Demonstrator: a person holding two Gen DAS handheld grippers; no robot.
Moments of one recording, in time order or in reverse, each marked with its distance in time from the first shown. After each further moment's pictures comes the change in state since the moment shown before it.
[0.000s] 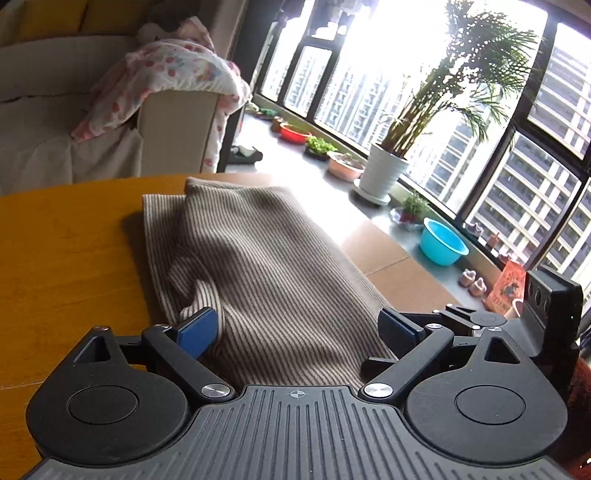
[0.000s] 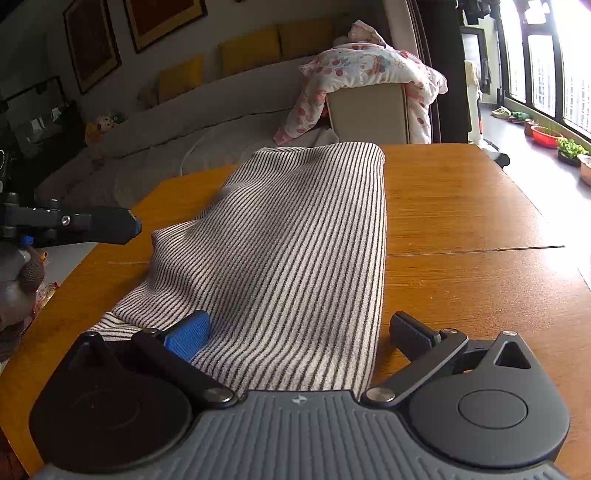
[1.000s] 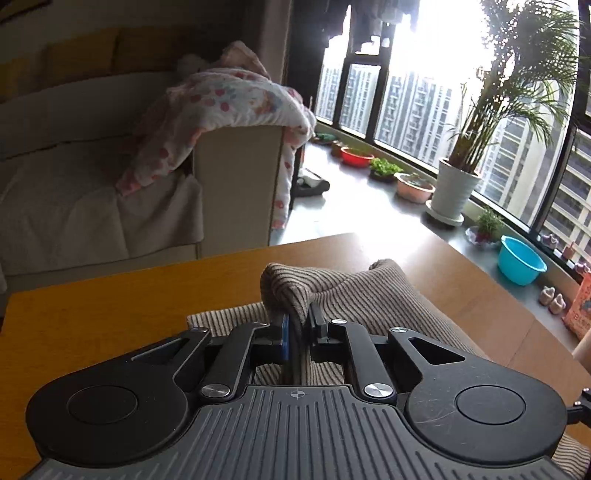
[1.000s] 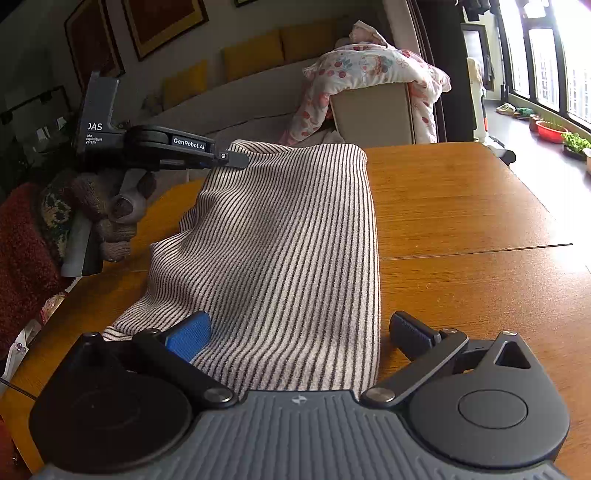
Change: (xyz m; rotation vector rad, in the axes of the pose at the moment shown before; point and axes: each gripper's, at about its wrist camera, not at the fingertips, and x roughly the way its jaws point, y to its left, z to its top) left arm 0.085 0.068 0.066 0.073 -0.032 0.259; right arm 0.006 -0.001 0.003 0.021 -0.008 0.033
